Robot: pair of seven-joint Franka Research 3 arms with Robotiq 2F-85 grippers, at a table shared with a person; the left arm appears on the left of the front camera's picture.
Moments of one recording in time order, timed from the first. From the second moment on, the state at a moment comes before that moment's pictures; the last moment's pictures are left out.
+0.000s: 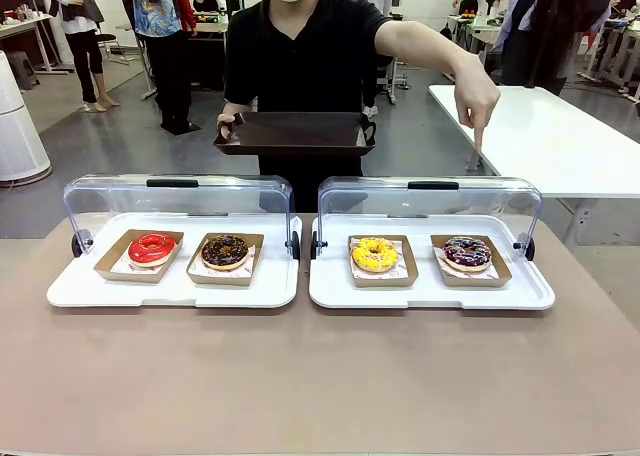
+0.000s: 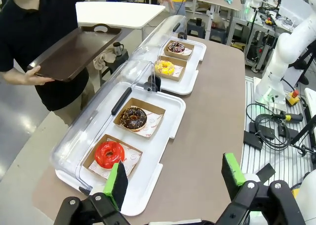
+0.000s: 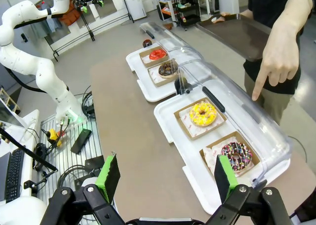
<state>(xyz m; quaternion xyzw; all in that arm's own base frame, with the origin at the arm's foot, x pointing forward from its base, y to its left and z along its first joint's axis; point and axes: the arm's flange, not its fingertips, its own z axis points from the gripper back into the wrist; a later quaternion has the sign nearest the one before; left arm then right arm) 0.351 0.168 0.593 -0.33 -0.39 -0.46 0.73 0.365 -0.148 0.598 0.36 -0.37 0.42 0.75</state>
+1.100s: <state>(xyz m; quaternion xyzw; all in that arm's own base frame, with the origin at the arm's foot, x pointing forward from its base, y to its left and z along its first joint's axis) 0.351 0.167 0.592 -0.33 -0.38 -0.46 0.73 0.352 0.087 0.453 0.00 -0.06 0.74 0.67</state>
